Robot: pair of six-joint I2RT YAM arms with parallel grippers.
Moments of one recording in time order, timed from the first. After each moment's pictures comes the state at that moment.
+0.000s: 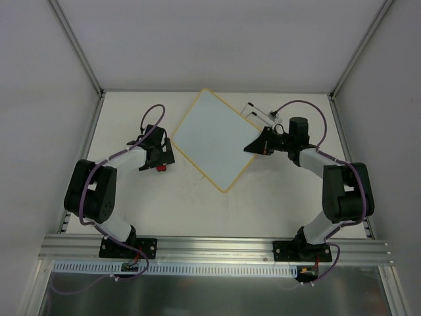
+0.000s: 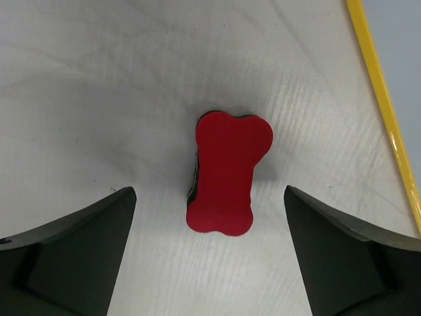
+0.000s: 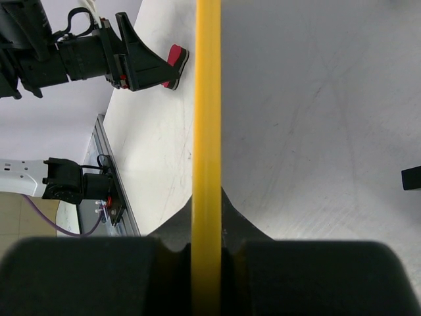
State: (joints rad) left arm -0.28 1.61 0.88 -0.34 -0.22 -0.48; right arm 0.13 1.62 0.85 0.21 -0.99 0.44
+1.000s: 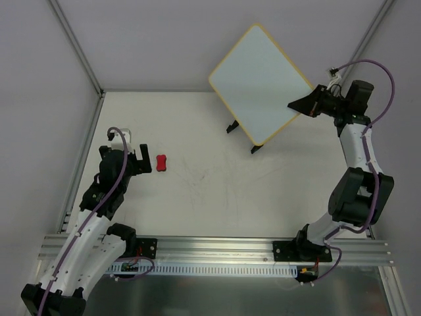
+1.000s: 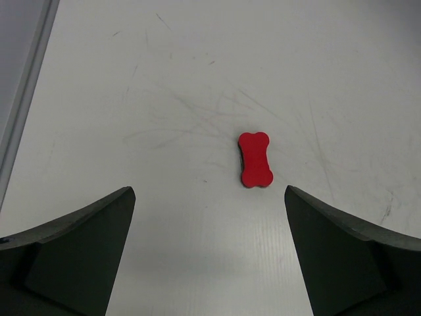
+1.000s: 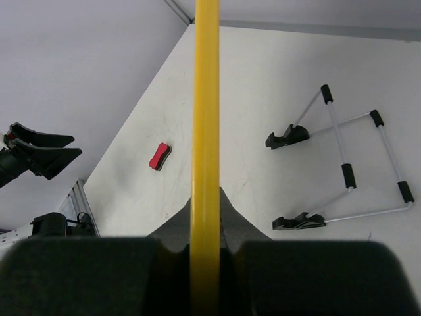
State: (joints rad) left arm -0.28 0.67 0.66 -0.42 -0.30 -0.14; right arm -0.21 1.59 1.35 -0.12 -1.14 0.31
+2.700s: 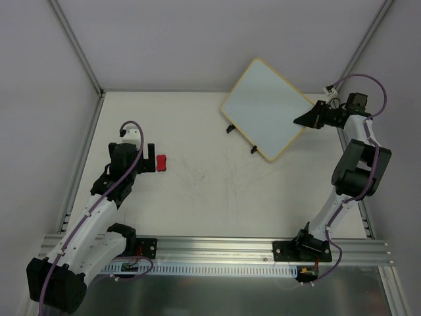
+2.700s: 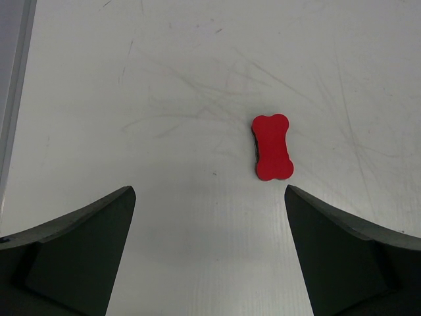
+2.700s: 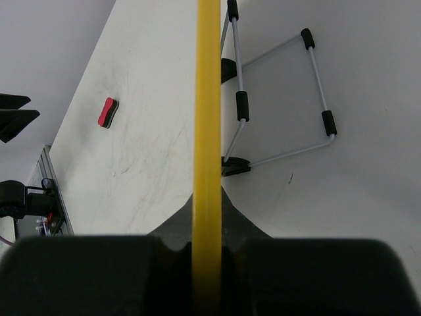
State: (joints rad) left arm -0.28 0.82 0.62 -0.34 -0.33 -0.09; right arm -0.34 1.94 1.54 -0.54 -1.20 -0.19
